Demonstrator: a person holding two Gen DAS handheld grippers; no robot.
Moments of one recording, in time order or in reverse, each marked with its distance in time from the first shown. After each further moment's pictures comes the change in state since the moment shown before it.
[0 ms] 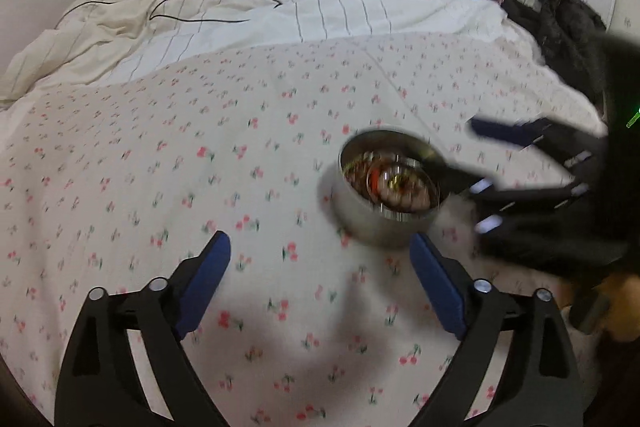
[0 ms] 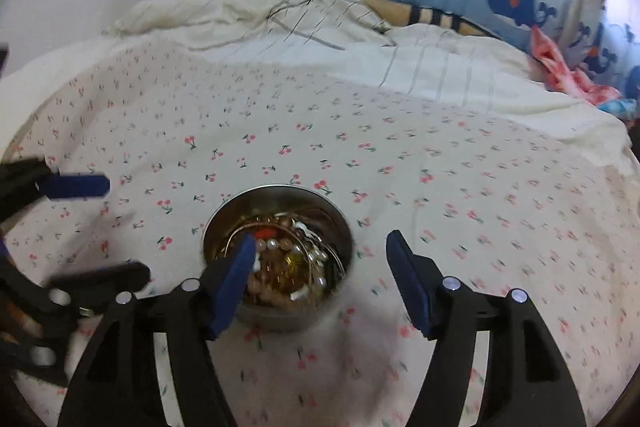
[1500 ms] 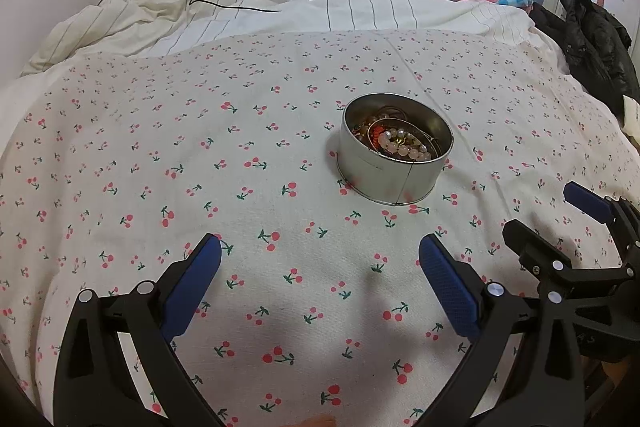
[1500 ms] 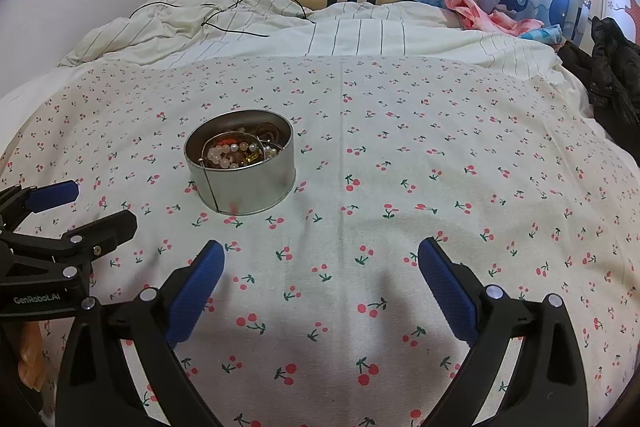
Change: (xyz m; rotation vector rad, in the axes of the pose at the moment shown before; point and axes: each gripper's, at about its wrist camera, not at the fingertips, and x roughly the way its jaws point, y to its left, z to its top) left arm -0.015 -0.018 -0.038 -0.093 -0.022 0.097; right arm -0.046 -0.005 -0.075 0.201 0.022 -0.143
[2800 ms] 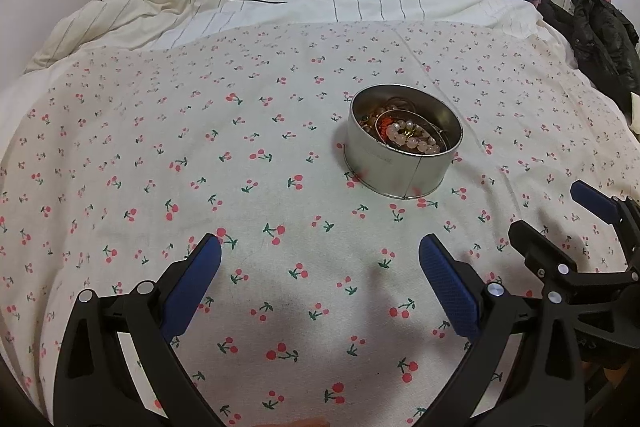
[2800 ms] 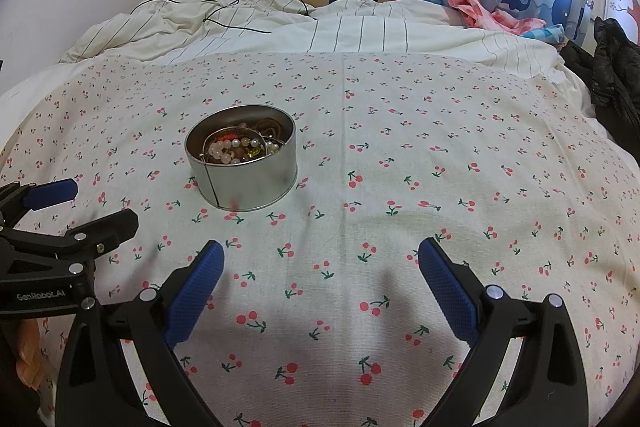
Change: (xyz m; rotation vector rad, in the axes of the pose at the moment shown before) left arm 0.004 0.000 0.000 -0.003 0.036 0.031; right arm 0.002 0.000 -0.002 -0.002 0.004 0.002
